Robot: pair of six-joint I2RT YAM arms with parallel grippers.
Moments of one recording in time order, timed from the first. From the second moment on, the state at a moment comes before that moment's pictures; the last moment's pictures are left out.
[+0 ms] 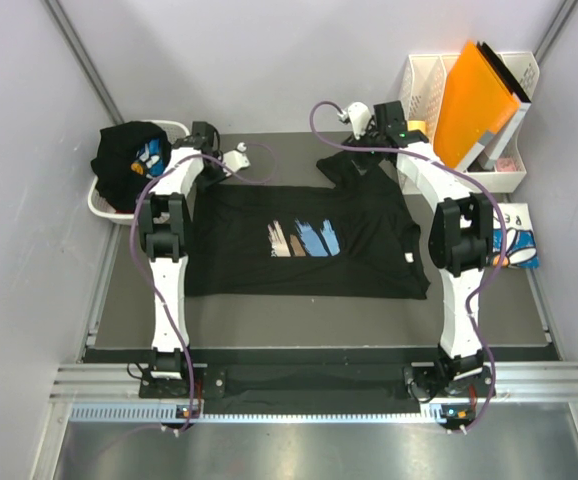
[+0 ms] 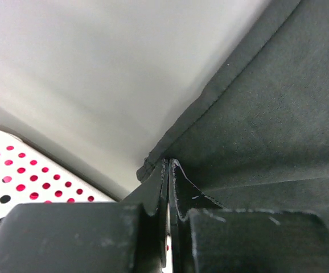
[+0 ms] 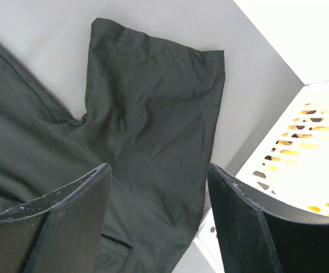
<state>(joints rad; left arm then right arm) -0.05 2.49 2.23 -0.88 0.01 1.09 0.28 2.19 1.98 -0.52 -0.16 -0.50</state>
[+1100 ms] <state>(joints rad) -0.05 2.47 2.22 -0.81 -0.01 0.64 0.30 2.19 1.97 -0.50 -0.17 -0.50</state>
